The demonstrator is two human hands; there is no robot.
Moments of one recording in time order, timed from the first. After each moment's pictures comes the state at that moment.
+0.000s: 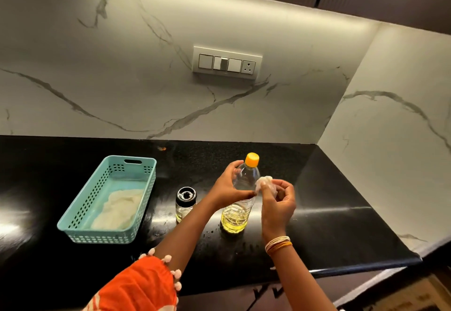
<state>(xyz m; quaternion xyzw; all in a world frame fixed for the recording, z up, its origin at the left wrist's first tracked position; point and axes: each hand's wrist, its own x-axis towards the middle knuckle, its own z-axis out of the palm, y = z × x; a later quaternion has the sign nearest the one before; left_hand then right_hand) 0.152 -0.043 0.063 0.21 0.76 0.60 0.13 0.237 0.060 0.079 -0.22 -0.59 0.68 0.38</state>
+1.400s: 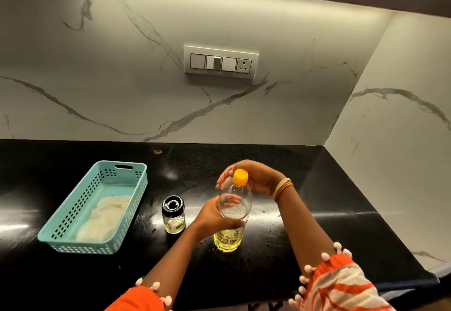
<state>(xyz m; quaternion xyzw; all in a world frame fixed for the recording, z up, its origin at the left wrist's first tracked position) 0.159 -0.031 0.016 0.14 0.74 0.63 0.18 0.122 0.130 0.129 0.14 -0.68 0.64 -0.32</state>
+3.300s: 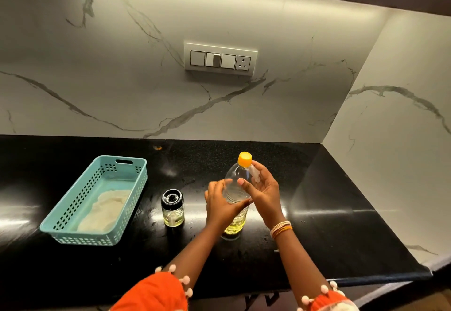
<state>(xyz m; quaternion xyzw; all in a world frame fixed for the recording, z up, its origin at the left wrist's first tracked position) 0.169 0.012 0.009 0.04 0.82 0.56 -0.04 0.193 0.128 0.067 0.04 -0.71 0.69 0.17</state>
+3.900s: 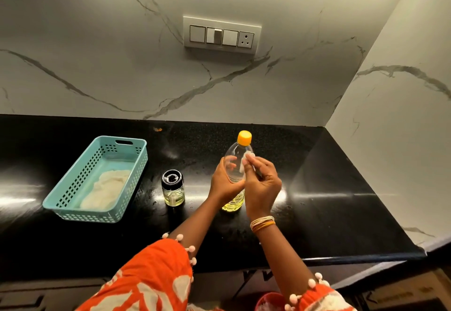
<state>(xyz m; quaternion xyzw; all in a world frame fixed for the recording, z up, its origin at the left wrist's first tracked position) 0.159 0.016 0.009 0.08 0.79 0.60 0.00 0.217 0.085 0.068 -0.08 -0.69 0.60 0.40</state>
